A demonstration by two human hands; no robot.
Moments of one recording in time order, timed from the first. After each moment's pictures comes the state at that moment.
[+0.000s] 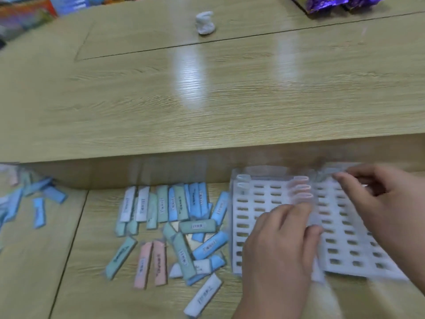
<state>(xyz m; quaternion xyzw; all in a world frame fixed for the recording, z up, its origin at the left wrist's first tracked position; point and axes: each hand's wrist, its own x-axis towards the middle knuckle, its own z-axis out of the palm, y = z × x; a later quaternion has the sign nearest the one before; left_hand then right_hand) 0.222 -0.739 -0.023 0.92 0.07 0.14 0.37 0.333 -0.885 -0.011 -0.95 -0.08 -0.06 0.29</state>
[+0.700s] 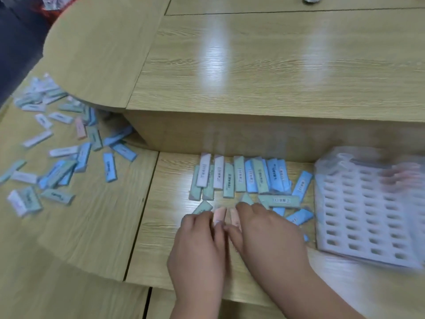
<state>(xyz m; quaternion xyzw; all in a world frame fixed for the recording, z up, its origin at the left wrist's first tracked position) 0.084 -0.559 -0.056 0.87 0.43 0.06 0.23 0.164 -0.643 -0.029 -0.94 -0.32 0.13 0.05</state>
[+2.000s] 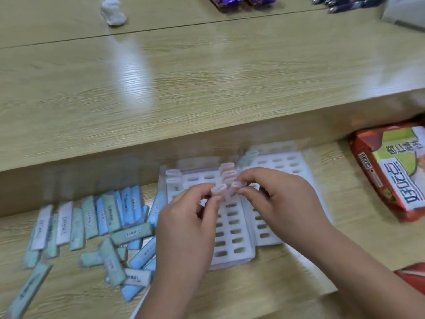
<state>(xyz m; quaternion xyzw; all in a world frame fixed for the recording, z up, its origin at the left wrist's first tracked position) 0.231 -0.715 -0.027 0.86 0.16 0.10 0.47 0.304 -0.877 -0.014 -0.93 -0.23 0.01 0.30</state>
